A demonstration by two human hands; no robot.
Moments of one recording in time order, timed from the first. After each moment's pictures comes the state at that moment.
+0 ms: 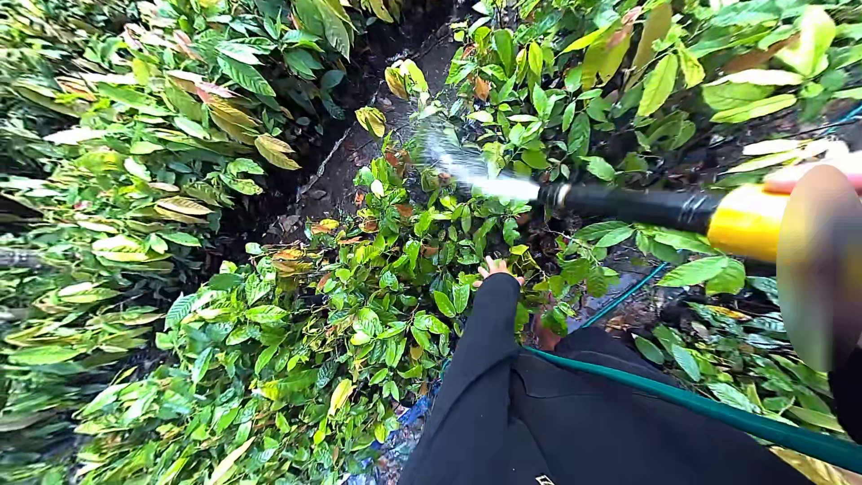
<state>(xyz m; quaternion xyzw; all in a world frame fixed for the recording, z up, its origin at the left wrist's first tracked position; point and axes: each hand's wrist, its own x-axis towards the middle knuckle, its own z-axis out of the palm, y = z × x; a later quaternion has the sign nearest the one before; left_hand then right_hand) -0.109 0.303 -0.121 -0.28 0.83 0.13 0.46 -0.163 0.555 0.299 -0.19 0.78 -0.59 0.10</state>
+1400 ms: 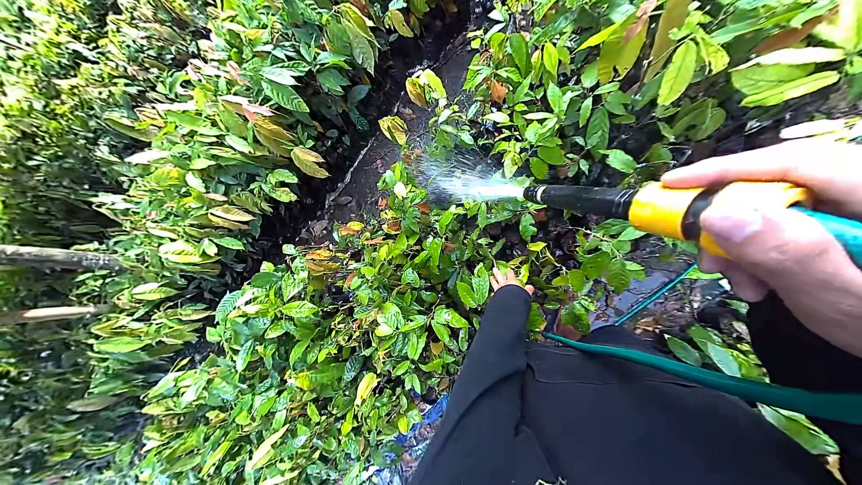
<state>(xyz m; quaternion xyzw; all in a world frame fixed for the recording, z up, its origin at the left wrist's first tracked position) -0.062 0.290 -0.102 -0.30 0.84 0.15 0.43 -0.148 0.518 0.293 -0.20 0.83 -0.52 0.03</state>
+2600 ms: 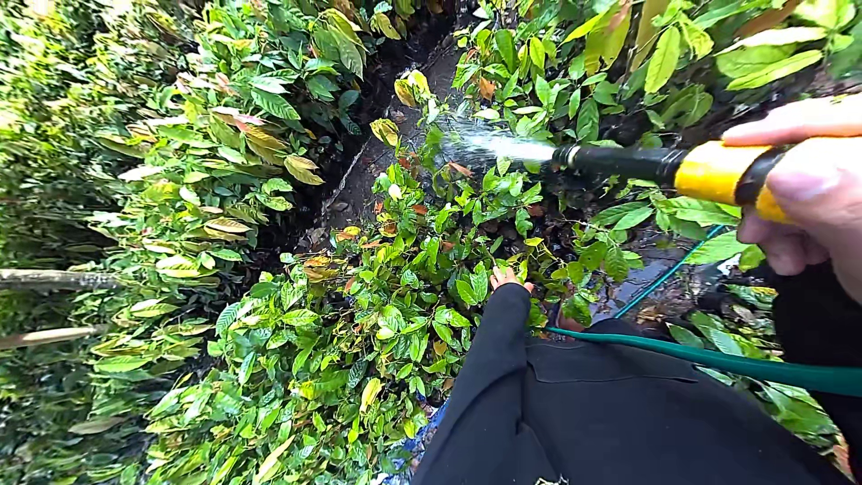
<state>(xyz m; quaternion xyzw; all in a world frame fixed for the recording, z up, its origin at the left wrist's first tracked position) -0.057 0.290 -0.106 -0.28 0.85 0.14 0.43 -0.141 0.541 0.292 -0.12 0.83 -0.54 0.03</state>
